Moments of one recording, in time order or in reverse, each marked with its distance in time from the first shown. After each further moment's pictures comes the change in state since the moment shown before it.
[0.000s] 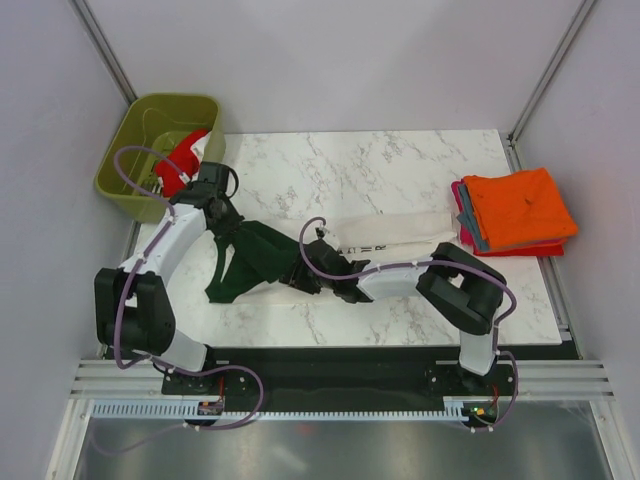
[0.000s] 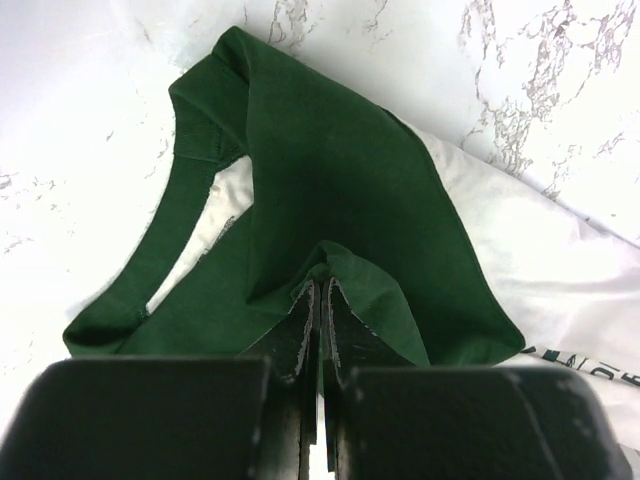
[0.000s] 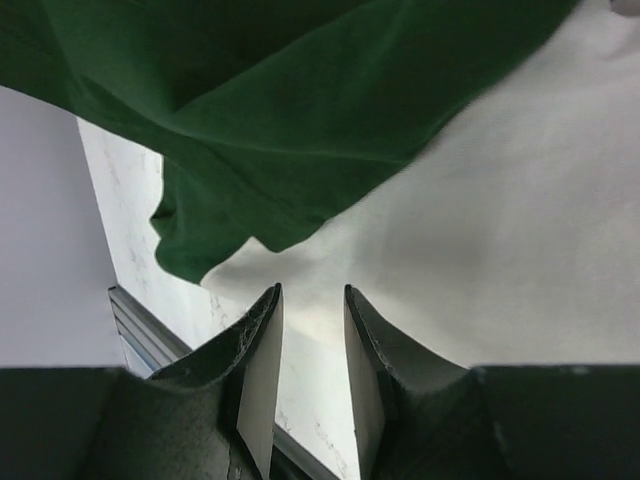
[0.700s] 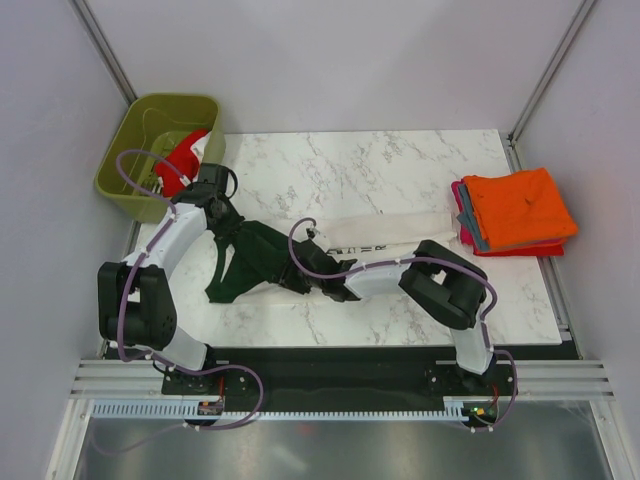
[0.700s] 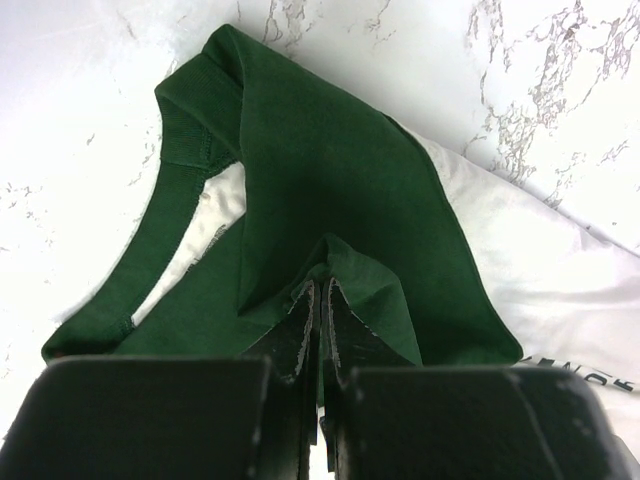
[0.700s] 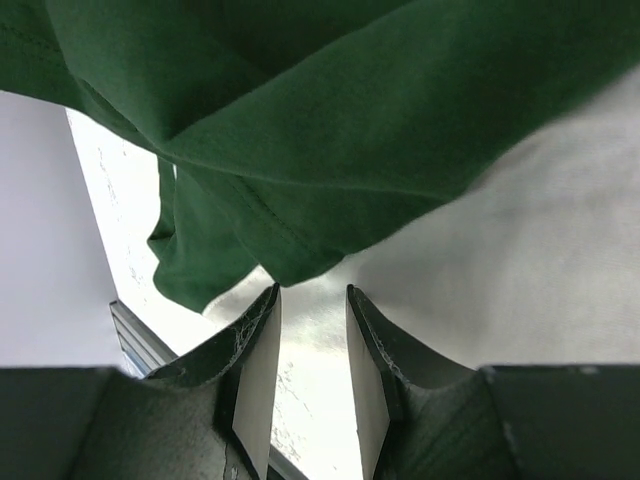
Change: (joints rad) left arm 0.019 0.042 -0.016 0.043 0.037 -0.014; right arm 0.018 0.115 0.090 0.005 0.015 0.037
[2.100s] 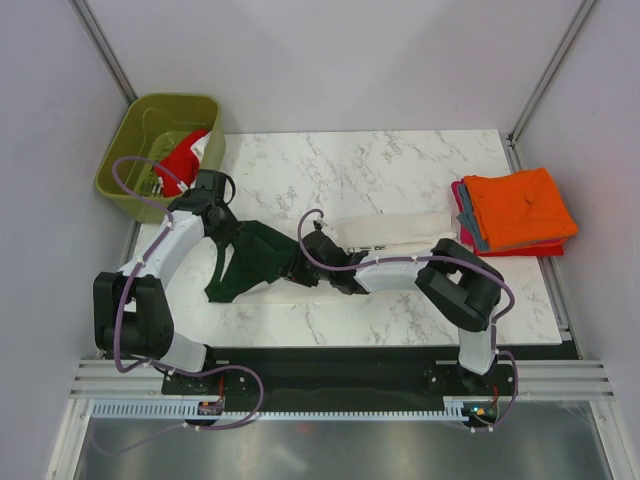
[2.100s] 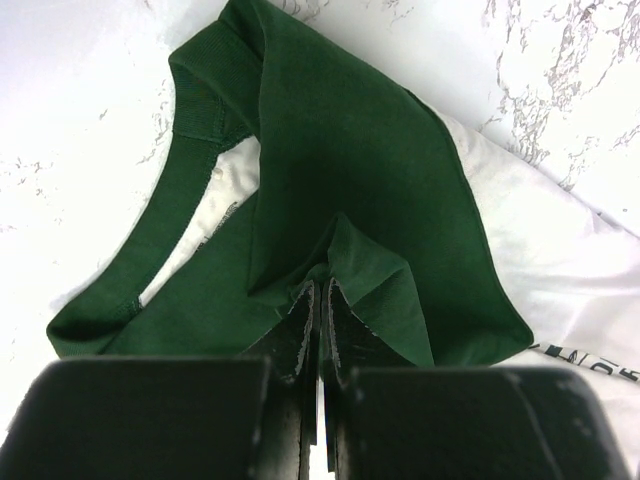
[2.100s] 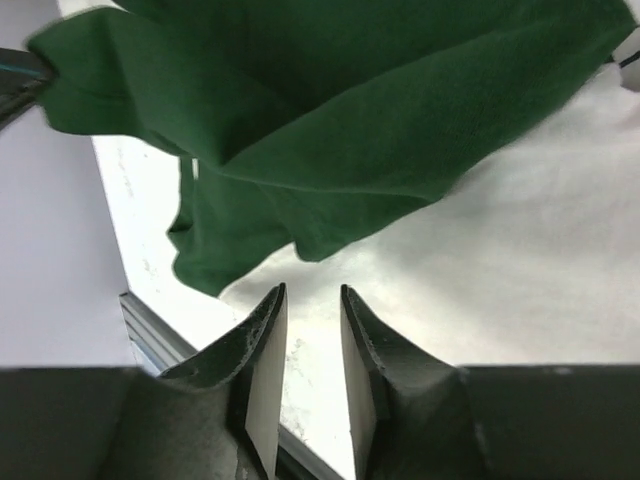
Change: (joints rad) left arm 0.004 -0.060 -0.063 0.008 0.007 -0.007; right arm -0.048 -0.095 -0.024 -0.058 -0.040 -0.043
